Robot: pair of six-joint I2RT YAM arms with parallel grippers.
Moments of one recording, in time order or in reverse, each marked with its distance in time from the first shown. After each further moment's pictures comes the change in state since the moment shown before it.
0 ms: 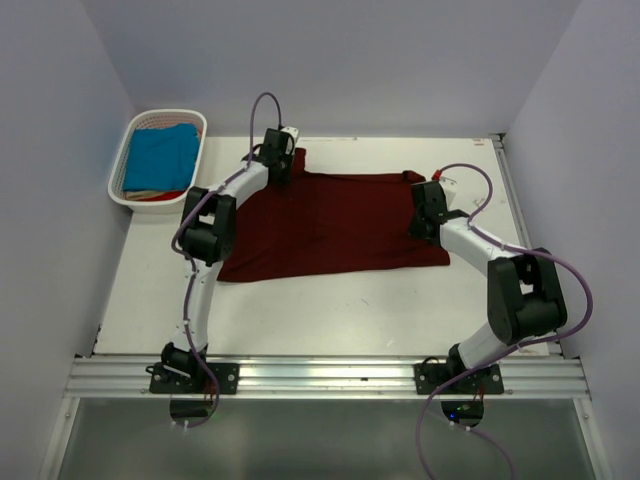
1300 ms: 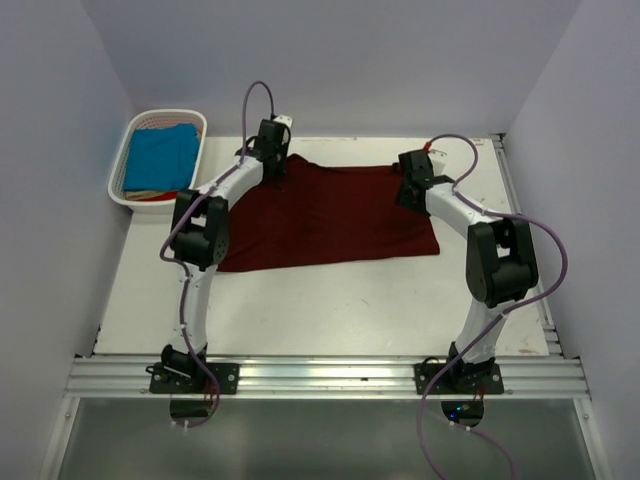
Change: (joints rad) left arm 0.002 -0.115 -0.031 -0.027 -0.079 -0.024; right arm 0.000 0.272 0.383 -0.123 0.068 -0.002
